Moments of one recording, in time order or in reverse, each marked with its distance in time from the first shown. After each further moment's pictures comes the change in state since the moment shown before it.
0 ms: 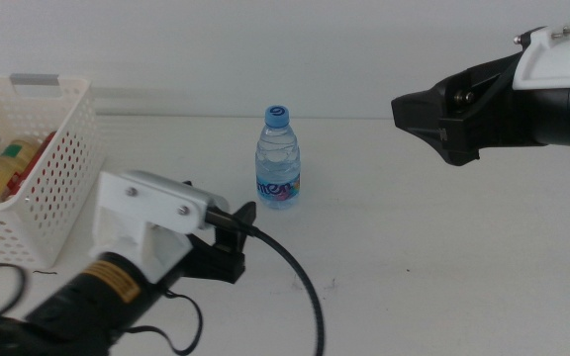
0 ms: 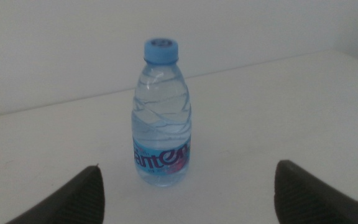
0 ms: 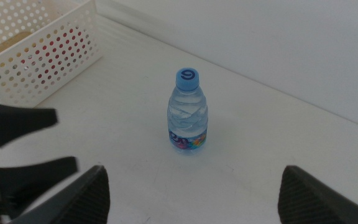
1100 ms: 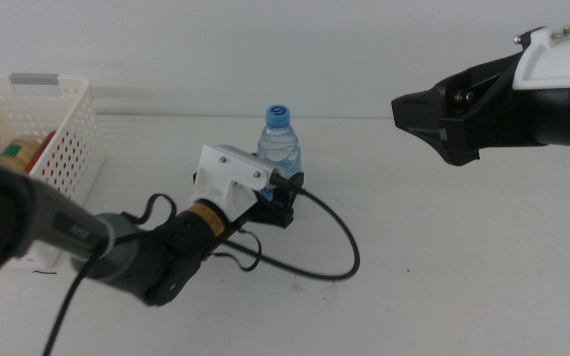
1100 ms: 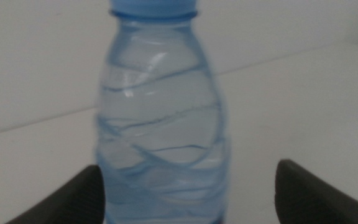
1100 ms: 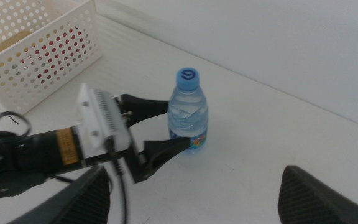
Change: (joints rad) left arm 0.204 0.728 -0.469 0.418 -0.308 -0.207; right arm 0.000 0.000 0.000 0.000 0.000 0.000
